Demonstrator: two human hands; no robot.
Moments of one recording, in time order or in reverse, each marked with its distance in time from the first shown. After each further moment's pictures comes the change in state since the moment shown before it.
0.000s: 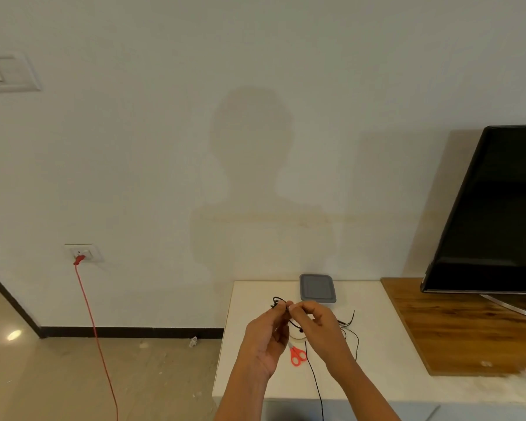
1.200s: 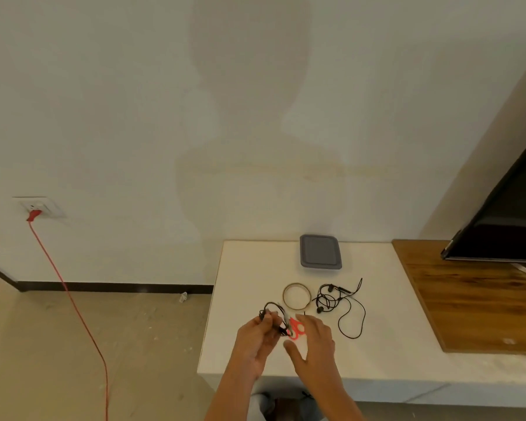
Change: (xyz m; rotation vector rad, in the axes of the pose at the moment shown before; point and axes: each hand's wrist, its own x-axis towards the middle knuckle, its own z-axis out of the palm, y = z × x) left_hand 0.149 -0.074 -0.081 0.085 0.104 -0.145; right_hand 0.026 0.176 0.034 -0.578 -0.011 0.009
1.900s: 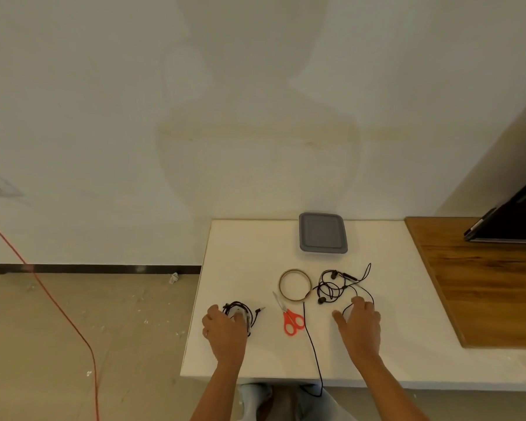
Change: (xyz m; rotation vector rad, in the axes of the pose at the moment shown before) left_hand 0.103 -0.023 -0.039 0.953 0.630 0.319; right_hand 0.082 0.132 0.005 -0.270 0.117 0.497
